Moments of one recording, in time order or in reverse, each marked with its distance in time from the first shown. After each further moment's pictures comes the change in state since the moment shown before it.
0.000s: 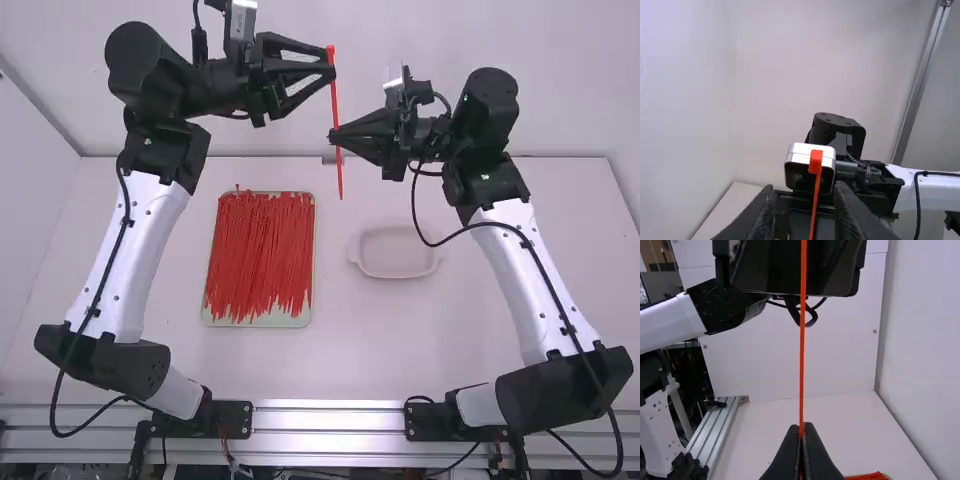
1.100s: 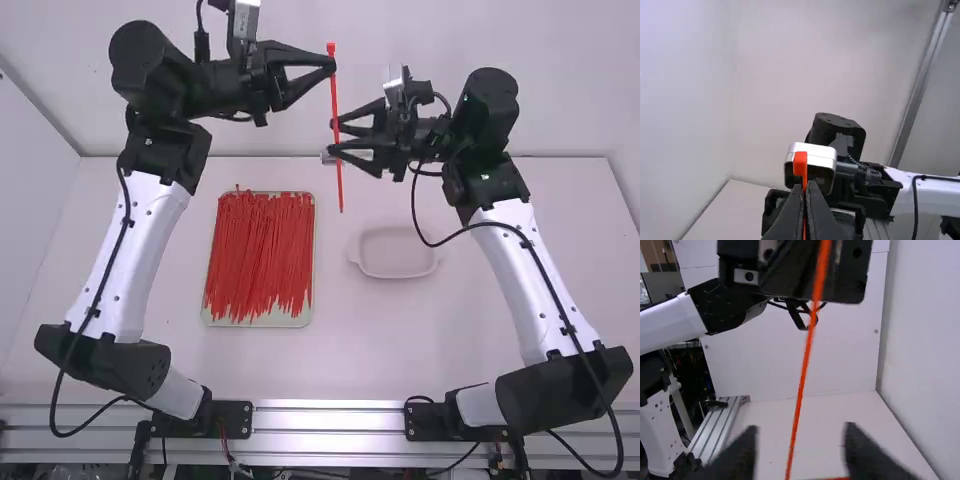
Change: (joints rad) left arm -0.005 0.000 0.000 -0.078 -0.034 0.002; right arm 0.000 0.000 0.000 -0.001 -0.007 -0.001
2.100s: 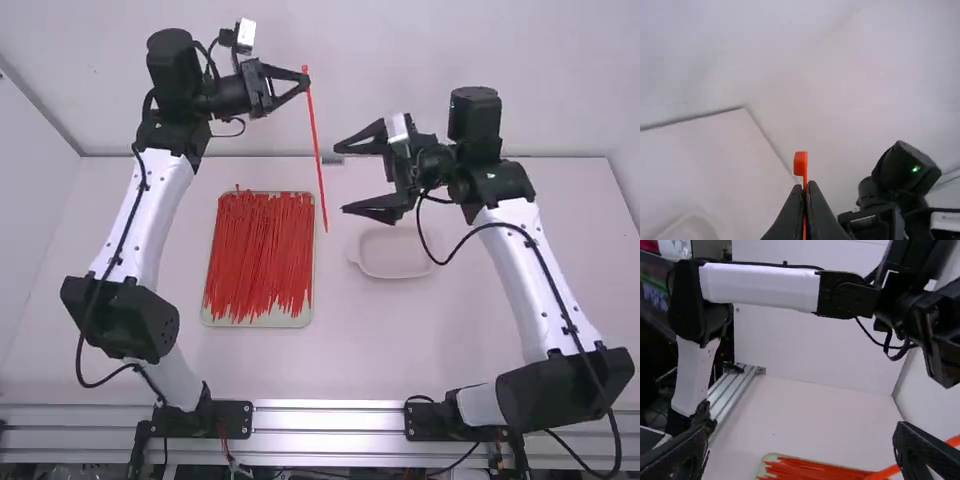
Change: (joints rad) left arm 0.132 0.171 0.000 -0.276 -0.041 -0.329; right arm -0.030 0.000 0.000 -0.517 -0.192 -0.736
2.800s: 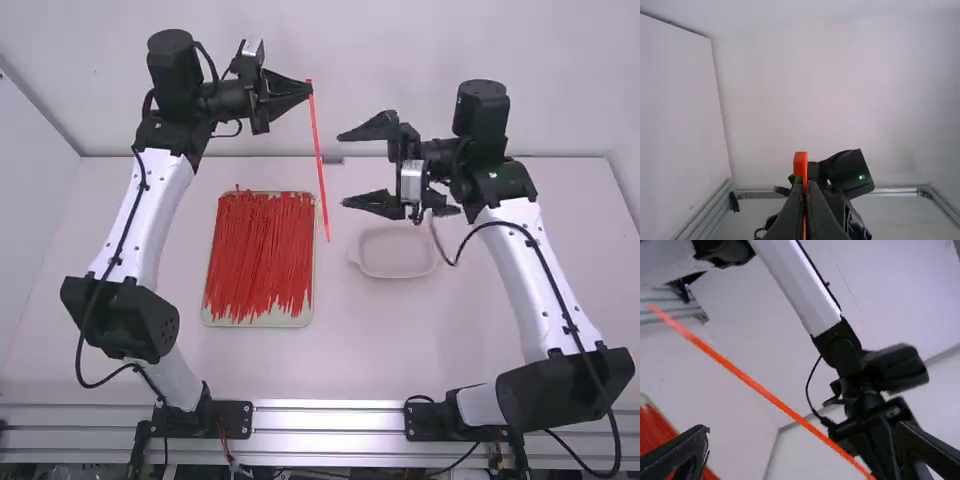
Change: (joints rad) left arm -0.009 0.000 0.000 -0.016 0.098 -0.509; right arm -0.003 0.001 0.000 0.113 -0.045 -0.811
